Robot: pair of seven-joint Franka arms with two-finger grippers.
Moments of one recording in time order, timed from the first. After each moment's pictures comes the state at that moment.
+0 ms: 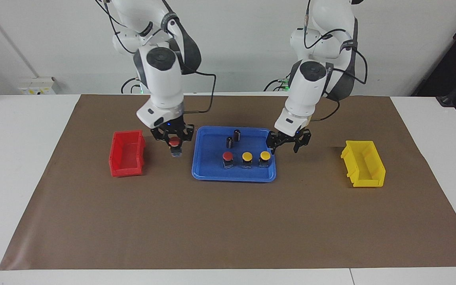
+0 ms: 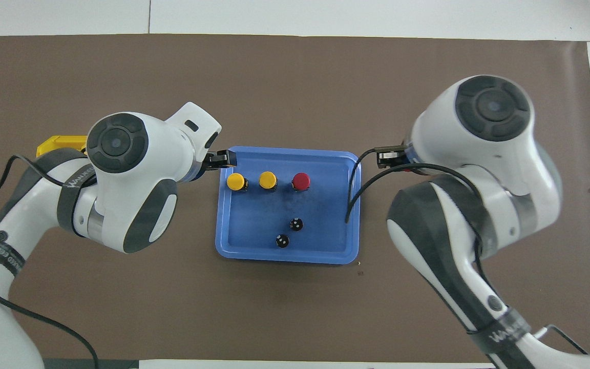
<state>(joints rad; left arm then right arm) -0.55 0.16 0.04 -1.99 -0.01 2.27 -0.52 0.01 0.02 0.26 -1.86 -0.06 1.89 0.30</state>
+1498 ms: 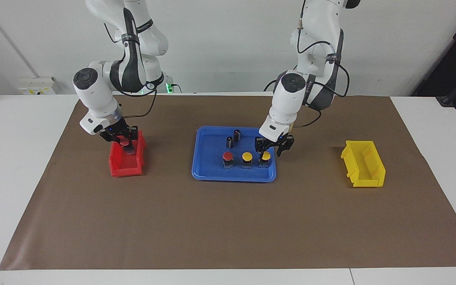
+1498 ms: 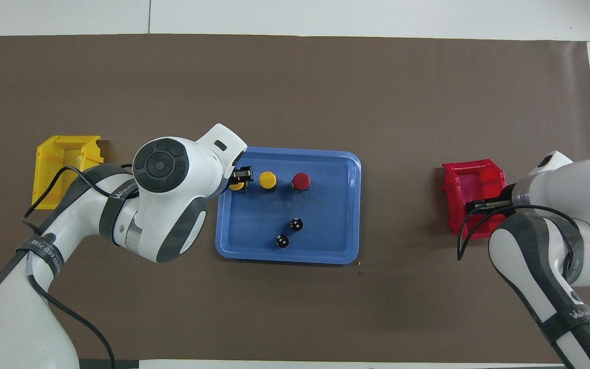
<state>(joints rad) -0.60 0.17 0.04 -2.04 -0.03 2.33 -0.55 -0.30 -0.08 0.25 -2.38 0.03 2.26 -0.12</state>
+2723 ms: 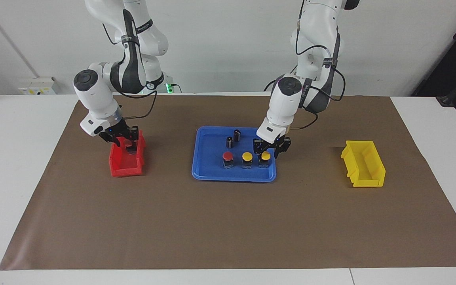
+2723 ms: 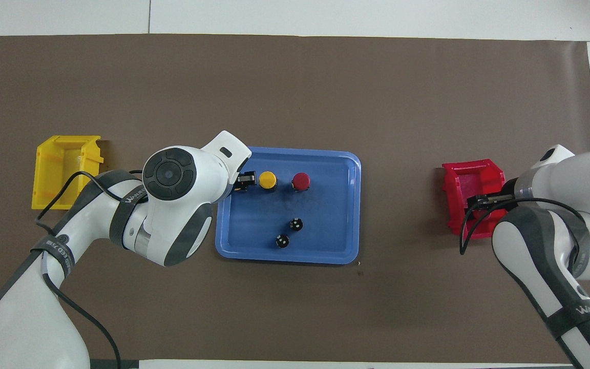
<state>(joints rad) -0.62 0.19 0.04 -2.07 -0.03 2.39 -0.55 -0.30 -0.07 0.25 -2.28 0.03 2.17 -0.12</state>
